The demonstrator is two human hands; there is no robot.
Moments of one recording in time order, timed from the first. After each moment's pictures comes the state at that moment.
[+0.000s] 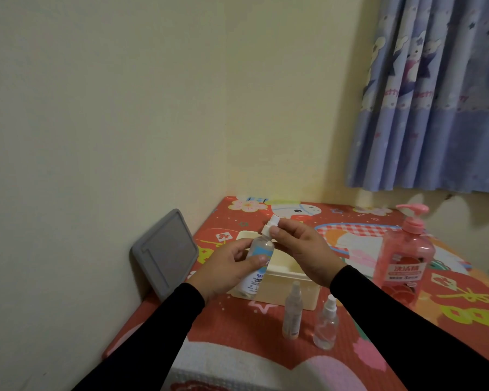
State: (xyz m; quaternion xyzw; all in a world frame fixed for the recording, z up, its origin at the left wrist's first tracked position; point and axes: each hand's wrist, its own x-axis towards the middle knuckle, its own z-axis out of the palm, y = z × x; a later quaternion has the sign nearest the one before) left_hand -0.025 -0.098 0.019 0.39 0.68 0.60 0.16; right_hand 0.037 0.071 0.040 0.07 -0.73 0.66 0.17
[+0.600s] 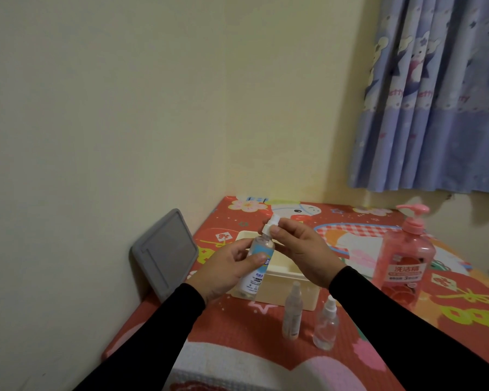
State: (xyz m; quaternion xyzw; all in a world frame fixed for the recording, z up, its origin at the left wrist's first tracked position) left_hand -0.027 -0.096 0.014 0.37 0.64 0.64 0.21; right_hand 0.036 0.071 0.038 0.09 -0.70 0.68 0.16
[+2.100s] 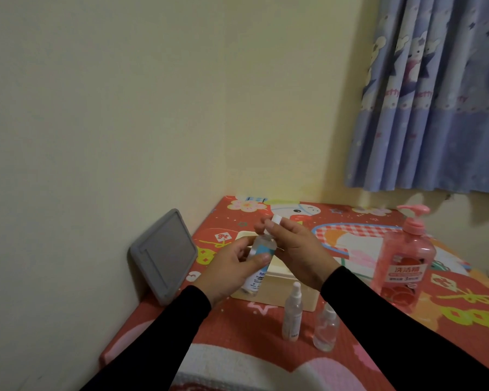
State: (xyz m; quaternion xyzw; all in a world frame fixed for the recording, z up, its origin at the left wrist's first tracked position) left_hand -0.020 -0.090 0.016 0.37 0.67 0.63 0.15; right_hand 0.032 0.057 0.046 0.01 -0.61 0.78 0.14
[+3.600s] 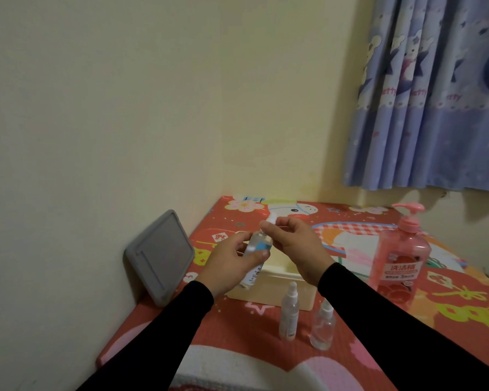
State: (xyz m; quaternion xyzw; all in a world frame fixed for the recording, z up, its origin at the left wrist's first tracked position) left_hand -0.034 -0.079 0.014 0.36 0.73 0.57 0.06; right_hand 0.026 0.065 0.041 -0.07 -0.70 0.67 0.23
